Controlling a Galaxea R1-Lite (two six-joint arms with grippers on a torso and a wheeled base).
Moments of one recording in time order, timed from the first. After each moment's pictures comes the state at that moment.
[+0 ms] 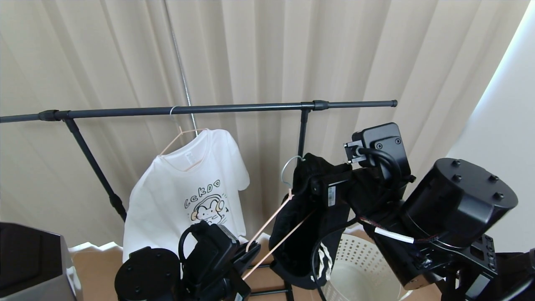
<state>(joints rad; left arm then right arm) -0.83 1.96 -0.17 -1.57 0.12 0.14 0.87 1.79 -0.65 -1.26 -0.68 -0.22</state>
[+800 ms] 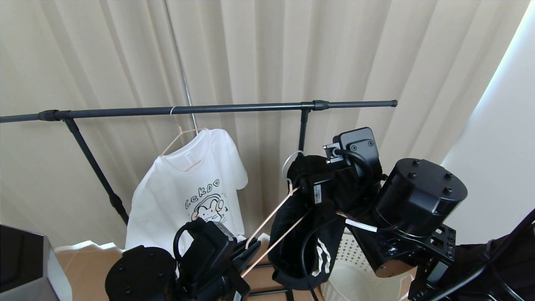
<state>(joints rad) -0.83 1.93 -0.18 -1.57 0.12 0.14 0.85 1.88 -0.71 -1.27 -0.69 -0.21</state>
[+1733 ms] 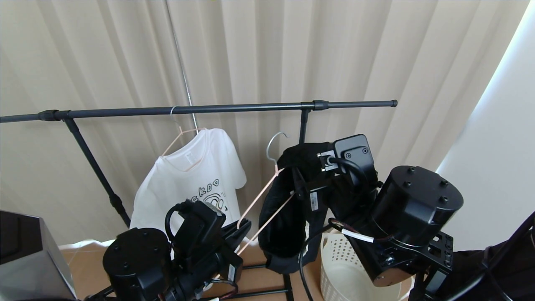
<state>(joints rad) -0.75 1.93 -0.23 -1.57 0.12 0.11 0.88 1.89 -0.70 -1.27 -0.70 -0.21</state>
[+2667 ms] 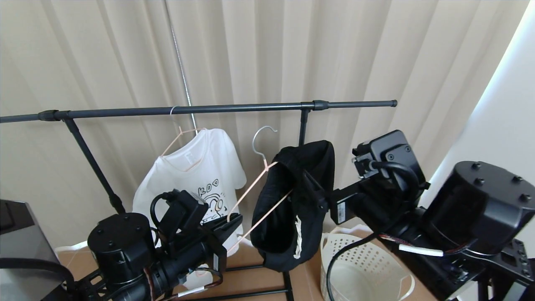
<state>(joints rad) -0.59 1.91 -0.22 -1.57 -0.12 0.09 0.86 1.68 -0.59 -1.11 -0.51 -0.21</state>
